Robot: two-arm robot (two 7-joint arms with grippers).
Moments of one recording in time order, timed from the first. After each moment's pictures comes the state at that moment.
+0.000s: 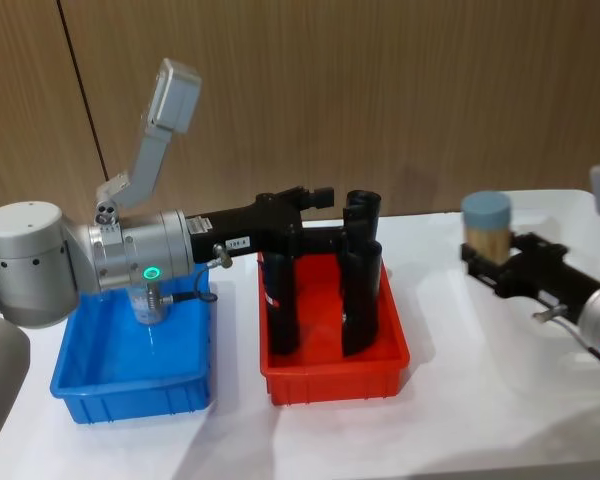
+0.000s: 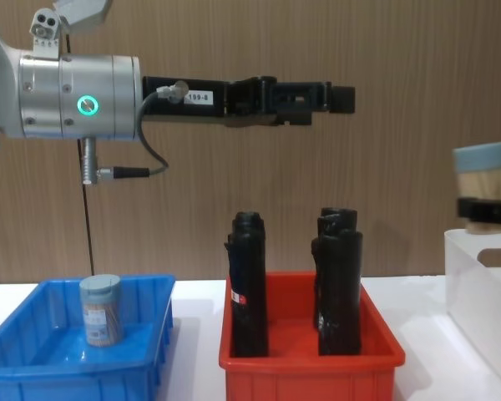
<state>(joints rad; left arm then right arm) -0.73 0.27 0.35 -1.20 -0.47 0.39 -1.02 0.30 0.41 -0.19 -1.51 0.37 0.25 0.29</state>
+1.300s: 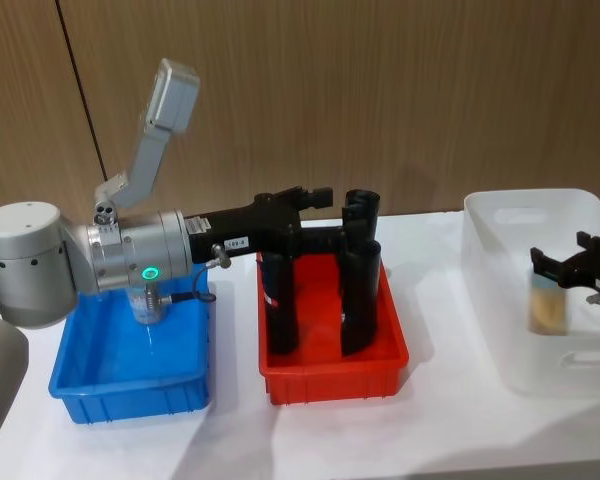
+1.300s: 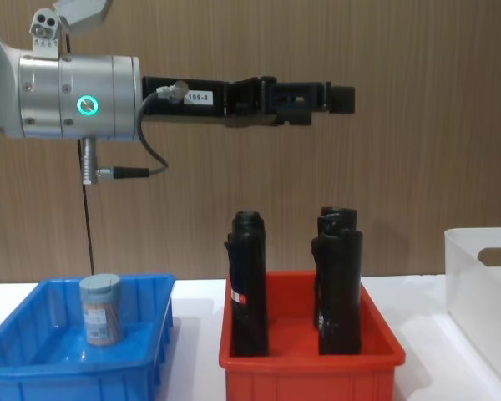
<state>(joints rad) -0.73 0.27 0.35 -1.20 -0.47 0.39 -1.02 0.52 0.40 -0.17 -1.07 0.21 0.21 0.30</state>
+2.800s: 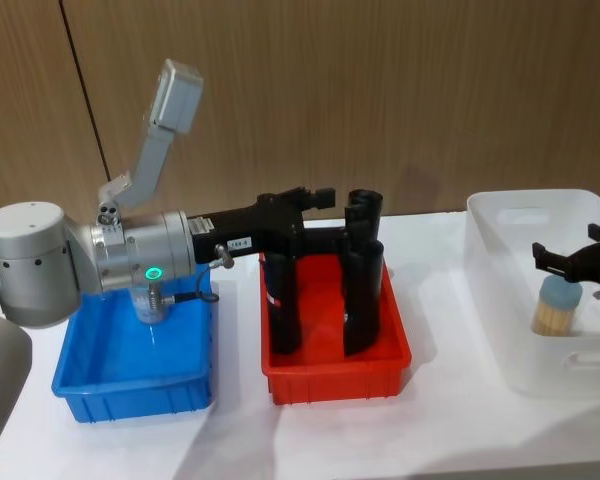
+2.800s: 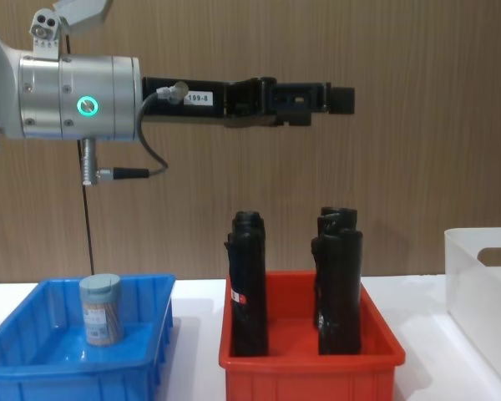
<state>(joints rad) -0.73 0.28 0.35 -1.20 -0.47 0.39 -1.02 0.52 0.40 -0.16 -1.07 0.23 0.18 0.31</state>
